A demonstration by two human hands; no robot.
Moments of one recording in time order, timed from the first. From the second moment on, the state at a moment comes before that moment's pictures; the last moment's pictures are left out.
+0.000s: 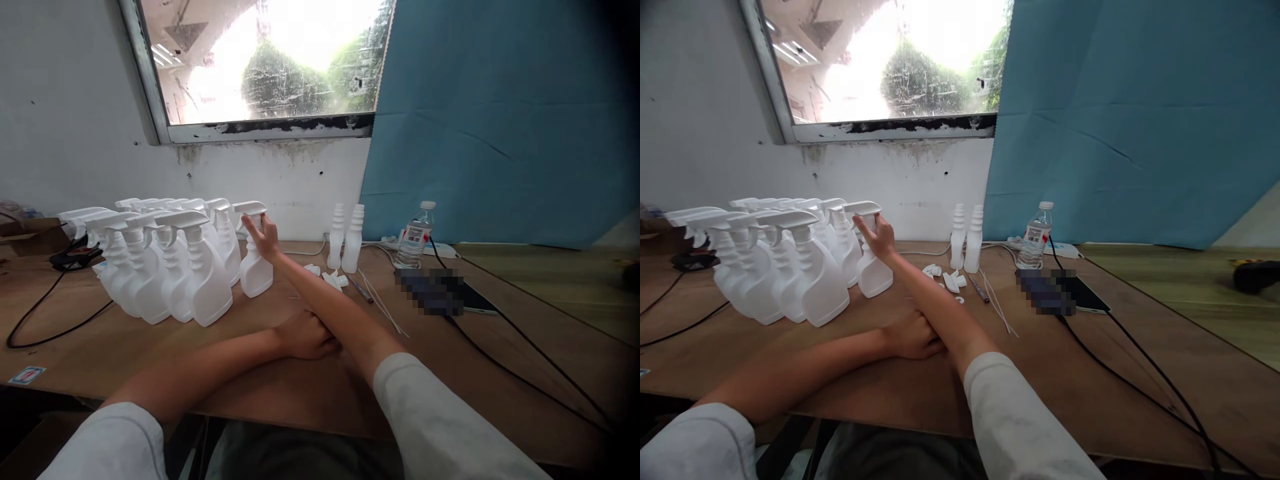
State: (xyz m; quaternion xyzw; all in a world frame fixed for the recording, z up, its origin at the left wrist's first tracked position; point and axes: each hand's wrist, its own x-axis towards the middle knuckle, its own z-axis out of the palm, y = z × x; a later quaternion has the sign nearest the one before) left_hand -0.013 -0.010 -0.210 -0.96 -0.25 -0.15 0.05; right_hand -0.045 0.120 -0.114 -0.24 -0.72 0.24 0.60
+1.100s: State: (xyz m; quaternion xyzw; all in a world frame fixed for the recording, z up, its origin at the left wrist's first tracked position) left_hand -0.029 0.048 -0.218 -0.86 -0.39 -0.33 0.05; right_hand 0.118 0.104 -0.191 -0.30 -0.82 0.12 0.47
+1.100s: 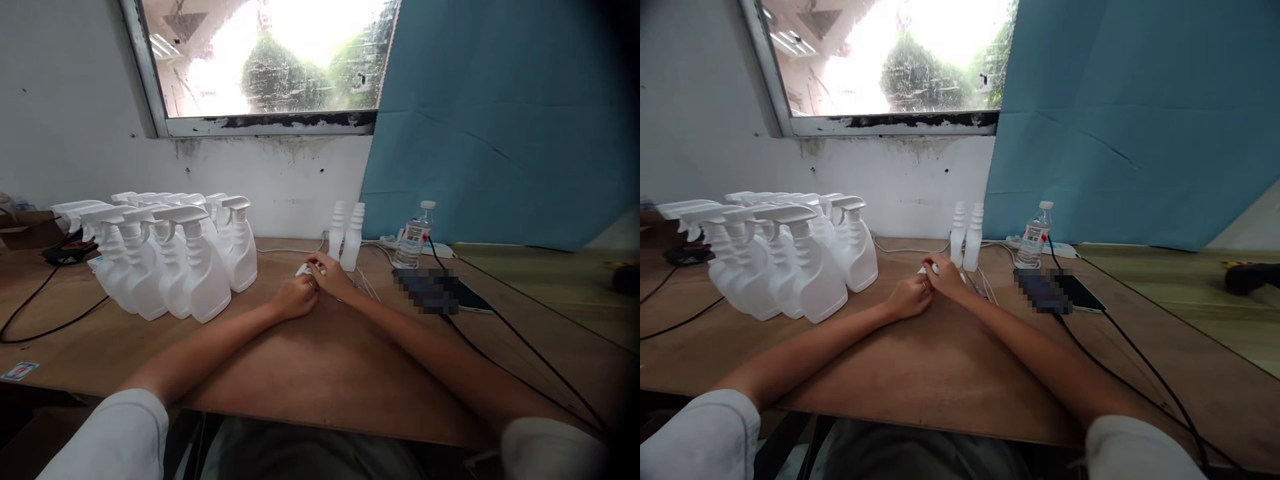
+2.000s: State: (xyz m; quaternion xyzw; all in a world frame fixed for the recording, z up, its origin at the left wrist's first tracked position) left_hand -0.062 0.065 -0.220 -0.86 -0.42 -0.29 0.04; right_hand 0.199 0.063 -0.214 -0.42 -0.87 0.00 0.24
